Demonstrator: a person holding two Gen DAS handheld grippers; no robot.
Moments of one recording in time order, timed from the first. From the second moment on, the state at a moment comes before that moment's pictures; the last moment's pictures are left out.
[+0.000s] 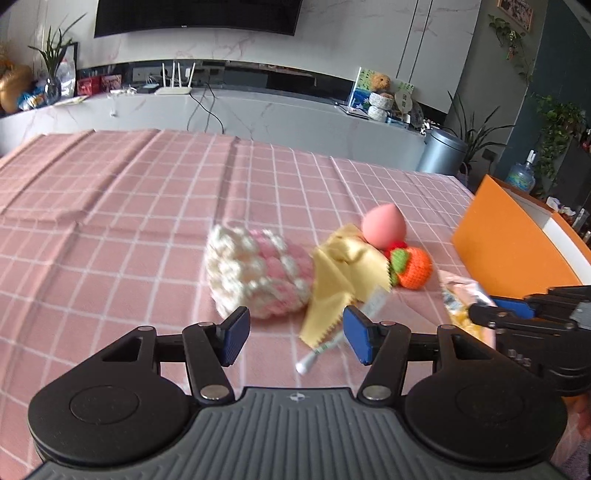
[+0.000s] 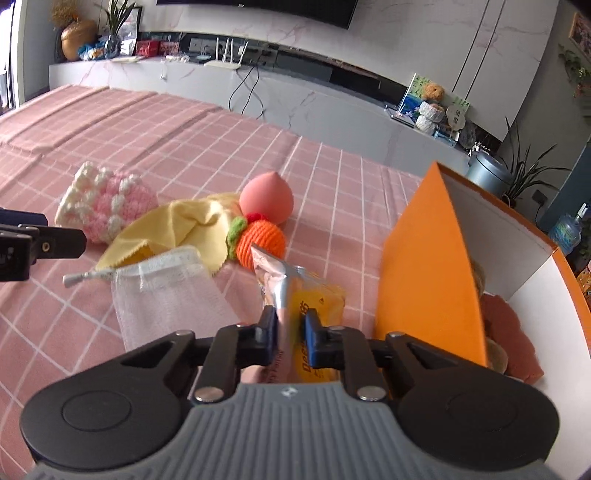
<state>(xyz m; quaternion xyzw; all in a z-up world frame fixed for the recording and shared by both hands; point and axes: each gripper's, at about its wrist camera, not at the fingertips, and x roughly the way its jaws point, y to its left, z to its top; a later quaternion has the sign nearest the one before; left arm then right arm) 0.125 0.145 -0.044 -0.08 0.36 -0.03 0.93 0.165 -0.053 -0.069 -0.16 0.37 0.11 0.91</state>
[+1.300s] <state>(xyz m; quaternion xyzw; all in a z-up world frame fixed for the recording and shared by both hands) 0.116 0.152 -0.015 -0.12 0.28 0.03 0.95 0.183 -0.051 -0.079 -0.04 0.41 0.15 0.90</state>
